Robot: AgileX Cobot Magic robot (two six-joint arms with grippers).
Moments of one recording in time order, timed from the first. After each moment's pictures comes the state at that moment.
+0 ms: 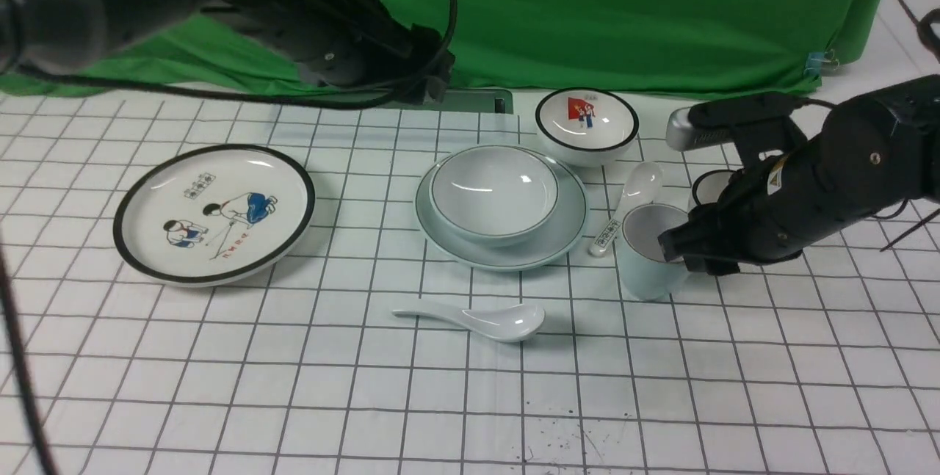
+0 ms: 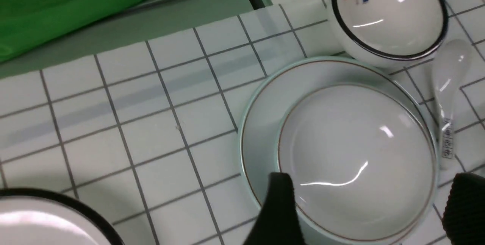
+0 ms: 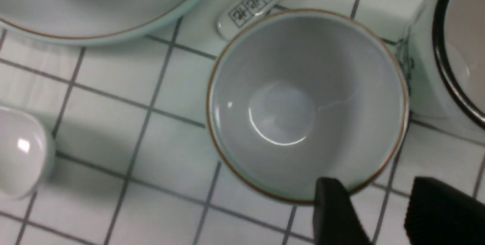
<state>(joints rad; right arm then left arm) 0.35 1.70 -1.12 0.04 0.50 0.06 -0.31 1.76 -1.53 -0.26 0.61 0.19</state>
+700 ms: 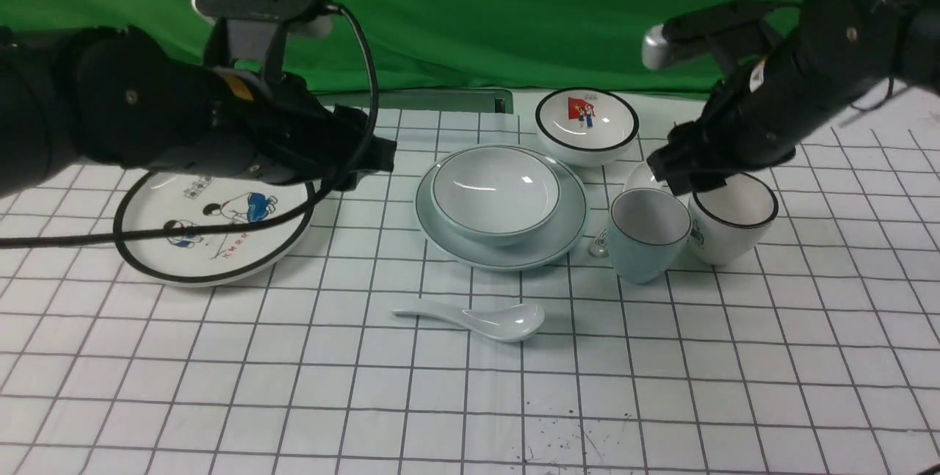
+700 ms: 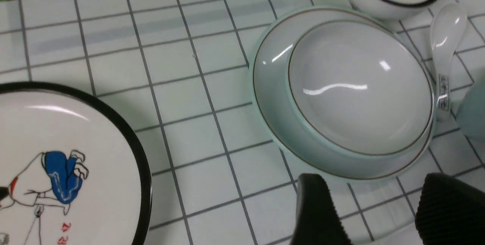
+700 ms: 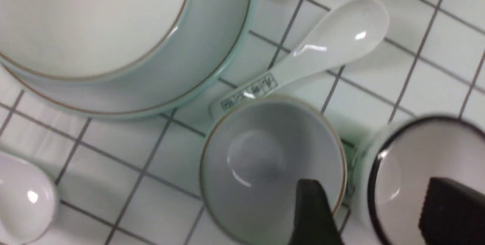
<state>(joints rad) 0.35 1.86 -1.56 0.03 0.81 -0.12 -0.31 1.49 -1.09 -0.31 0.35 0.18</state>
